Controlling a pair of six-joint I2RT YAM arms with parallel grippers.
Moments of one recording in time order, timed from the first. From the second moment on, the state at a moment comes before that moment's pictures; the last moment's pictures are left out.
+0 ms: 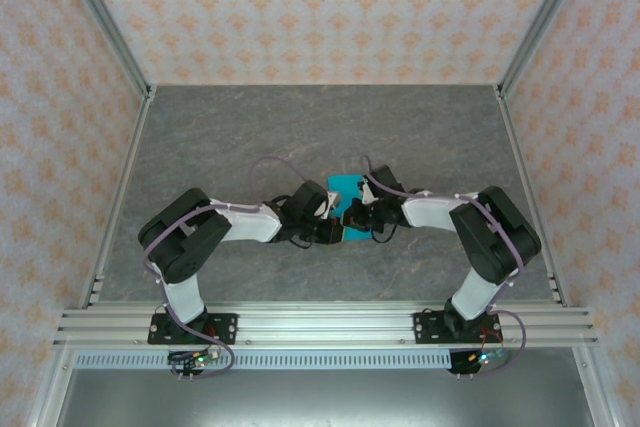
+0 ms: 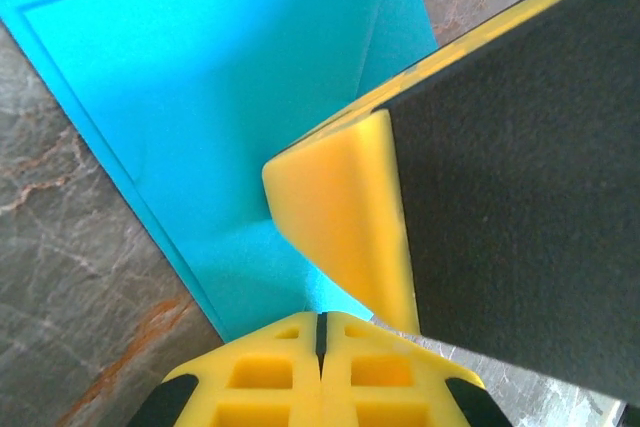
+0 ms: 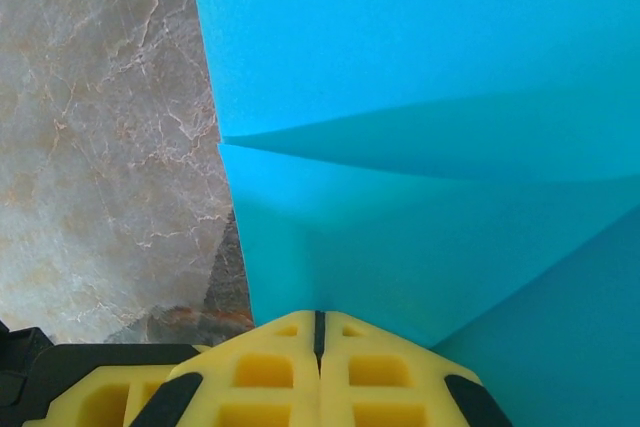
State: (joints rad) left arm -0.75 1.80 0.83 0.06 0.37 -0.65; right arm 0.54 1.68 0.75 -0.11 -0.46 0.73
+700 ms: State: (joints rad) left arm -0.75 1.80 0.82 0.07 0.36 -0.65; right arm 0.39 1.73 0.82 -0.19 -0.52 0.64
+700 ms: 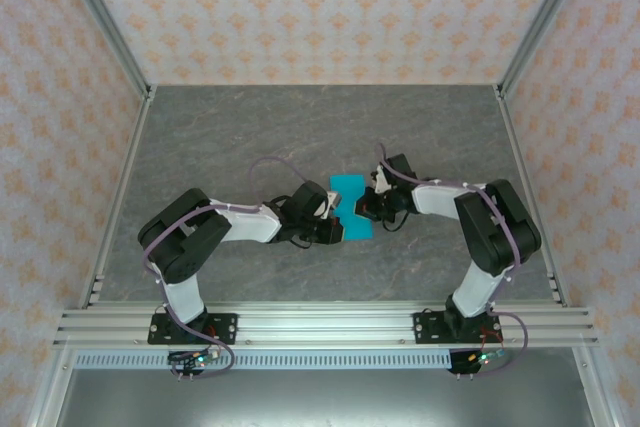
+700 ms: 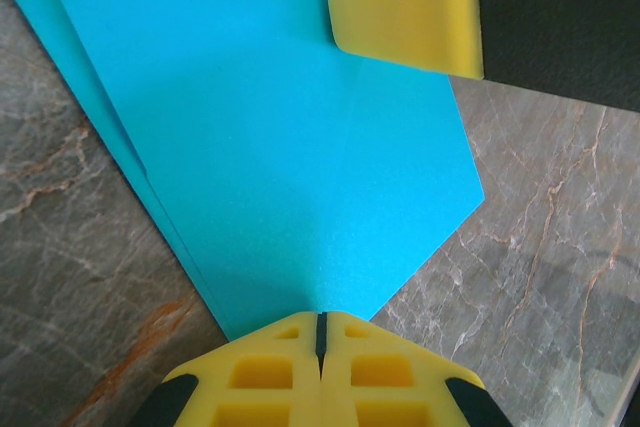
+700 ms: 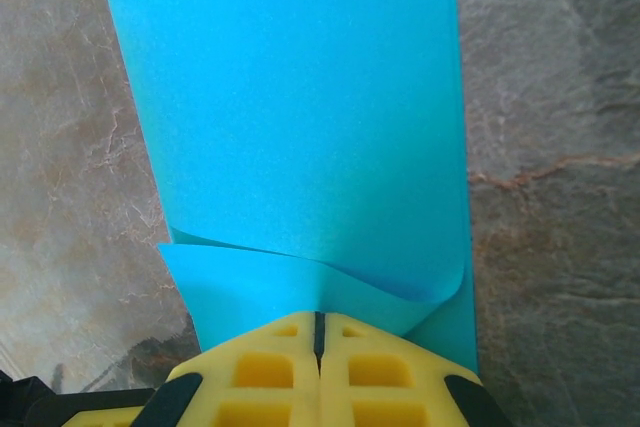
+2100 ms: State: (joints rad) left arm -0.75 1.78 0.82 0.04 0.36 -0.67; right arm 0.41 1.74 0.79 -0.08 -0.55 0.71
